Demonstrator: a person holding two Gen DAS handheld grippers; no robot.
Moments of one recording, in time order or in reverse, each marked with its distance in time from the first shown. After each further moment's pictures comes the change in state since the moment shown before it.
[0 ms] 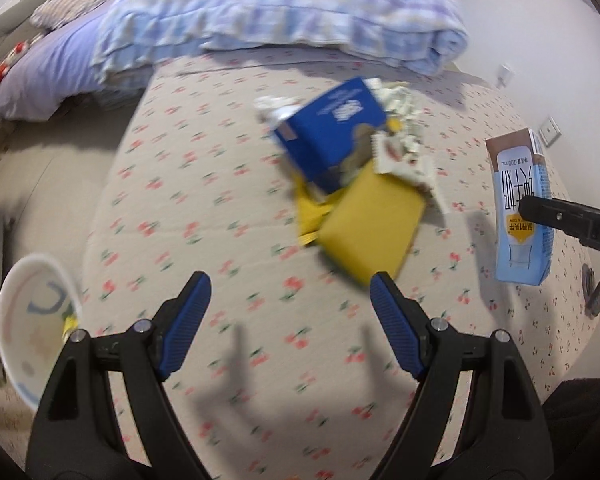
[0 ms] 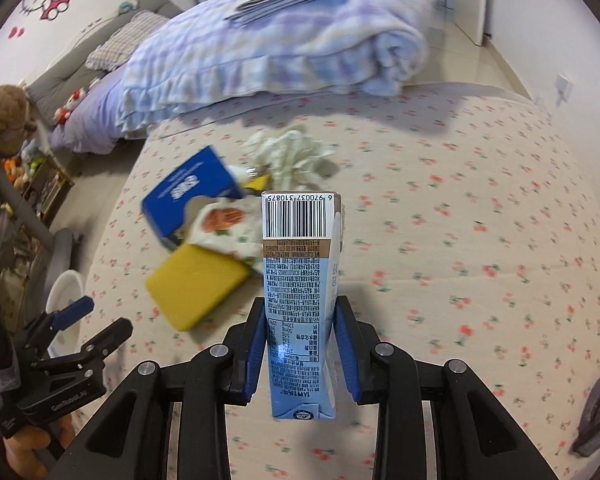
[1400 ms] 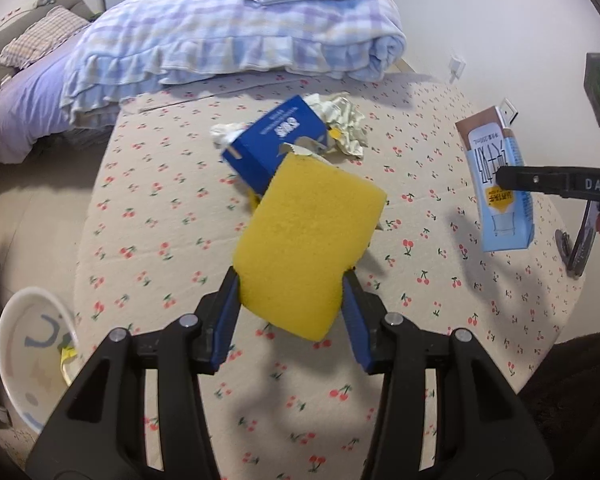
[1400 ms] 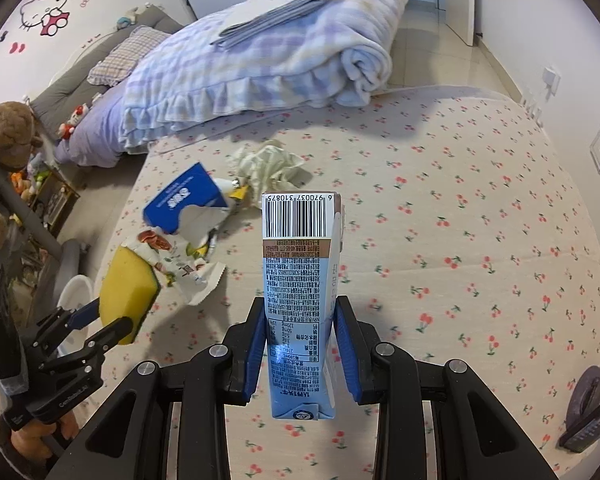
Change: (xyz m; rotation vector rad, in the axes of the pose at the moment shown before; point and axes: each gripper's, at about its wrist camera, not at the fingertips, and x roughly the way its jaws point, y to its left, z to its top) left arm -0.030 -0.006 -0.013 0.107 -0.076 -0.094; right arm -0.033 -0.024 -0.008 0.016 -0.034 0.035
